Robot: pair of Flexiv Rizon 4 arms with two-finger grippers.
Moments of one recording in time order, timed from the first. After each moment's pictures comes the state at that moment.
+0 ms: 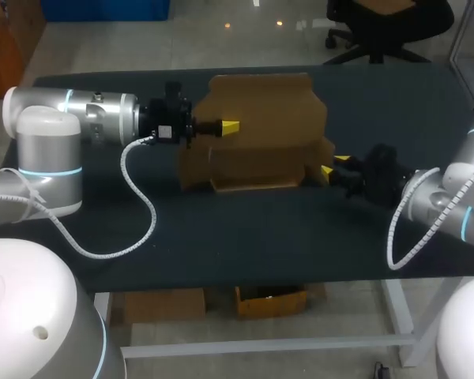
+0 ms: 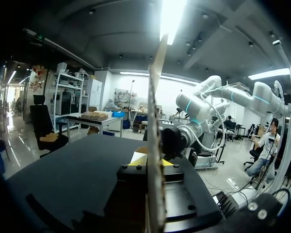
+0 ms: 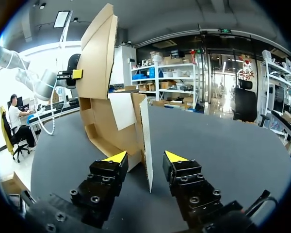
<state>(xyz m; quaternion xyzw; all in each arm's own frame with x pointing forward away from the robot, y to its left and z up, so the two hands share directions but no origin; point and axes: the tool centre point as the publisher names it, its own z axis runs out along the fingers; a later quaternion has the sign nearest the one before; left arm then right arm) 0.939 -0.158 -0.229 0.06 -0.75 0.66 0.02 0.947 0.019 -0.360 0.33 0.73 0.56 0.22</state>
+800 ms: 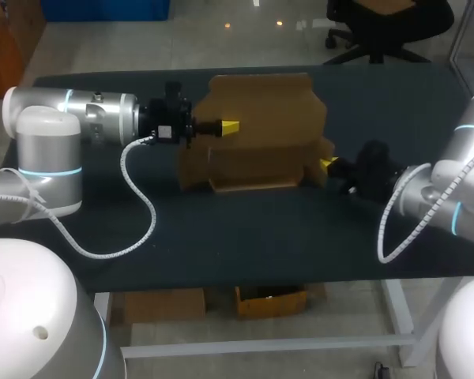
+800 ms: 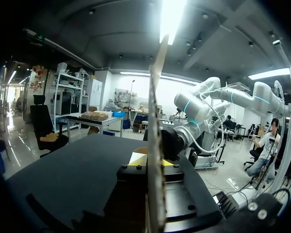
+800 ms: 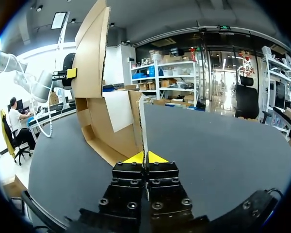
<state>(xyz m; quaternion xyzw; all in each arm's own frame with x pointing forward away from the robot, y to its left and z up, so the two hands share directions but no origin) 0.939 -0.158 -0.229 0.06 -0.75 0.66 0.02 0.959 0.032 -0.366 0.34 0.73 0.56 0.21</state>
